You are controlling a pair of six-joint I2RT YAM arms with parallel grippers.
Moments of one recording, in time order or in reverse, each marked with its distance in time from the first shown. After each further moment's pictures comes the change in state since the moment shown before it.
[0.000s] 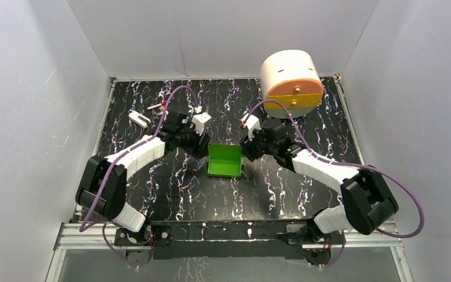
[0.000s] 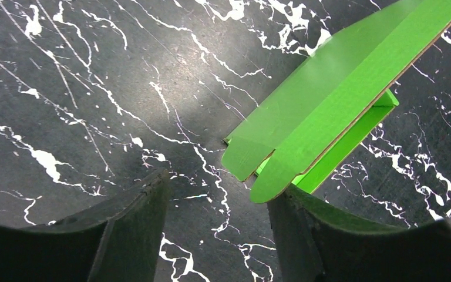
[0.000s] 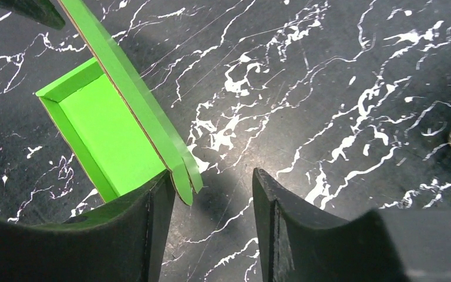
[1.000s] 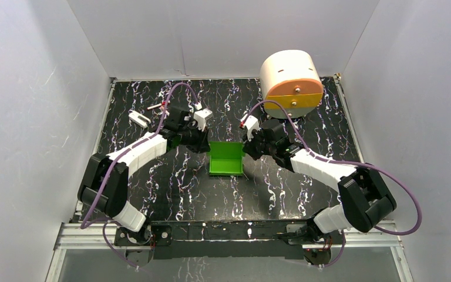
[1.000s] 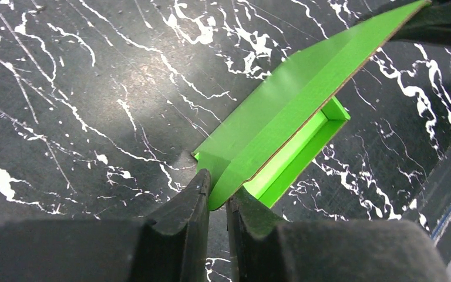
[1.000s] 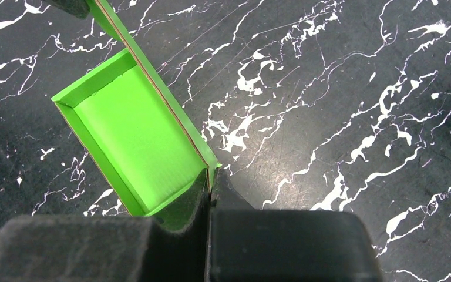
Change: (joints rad) left arm -0.011 0.037 0.049 -0.012 0.104 -0.122; right arm 0.001 0.044 0.000 0.017 -0.039 0.023
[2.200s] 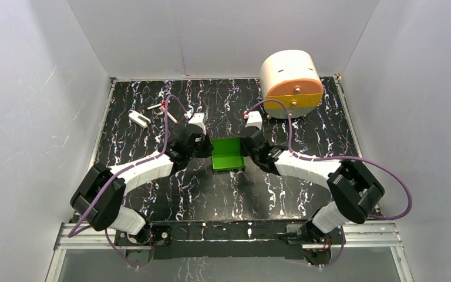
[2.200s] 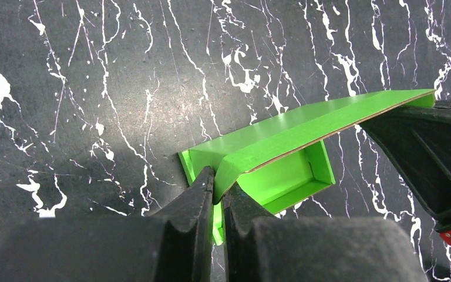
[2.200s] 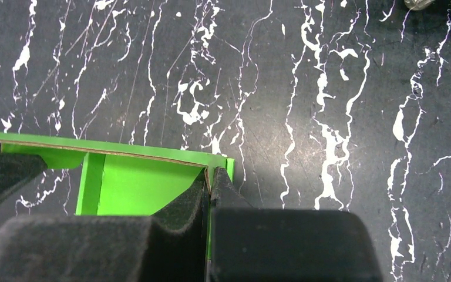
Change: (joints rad) left arm -0.225 -0.105 -0.200 0.316 -0.623 -0.585; right arm 0.211 0.087 0.074 -0.018 0.692 0.611
